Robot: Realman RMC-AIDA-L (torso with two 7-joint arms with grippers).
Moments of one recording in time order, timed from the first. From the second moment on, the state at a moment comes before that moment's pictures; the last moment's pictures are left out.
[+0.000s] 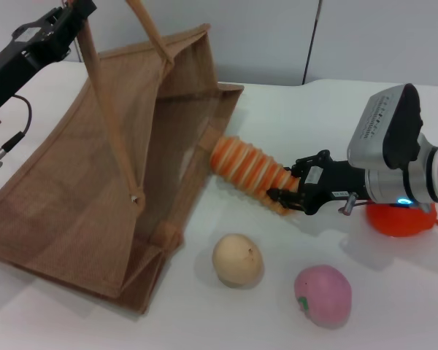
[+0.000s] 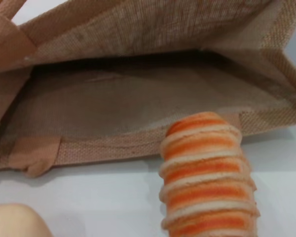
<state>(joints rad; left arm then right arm) -0.58 -2.03 0.22 0.37 -1.53 -1.56 1.86 0.94 2.03 -1.11 -0.11 -1.78 -0.87 1.10</state>
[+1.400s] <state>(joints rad) -0.75 -2.02 0.26 0.37 -1.35 -1.57 1.79 0.83 2.03 -1.89 -0.83 -1.78 -0.77 1.67</state>
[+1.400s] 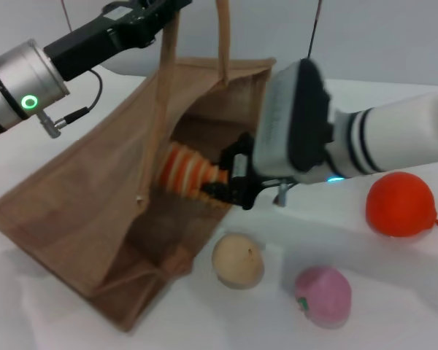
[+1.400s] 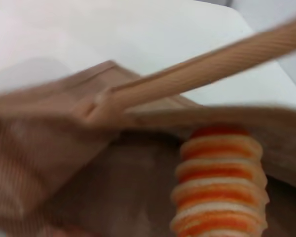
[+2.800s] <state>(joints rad) -0.72 -1.94 0.27 0.38 -1.39 -1.87 1.66 0.87 2.04 -2.23 -0.76 -1.71 -0.14 1.68</state>
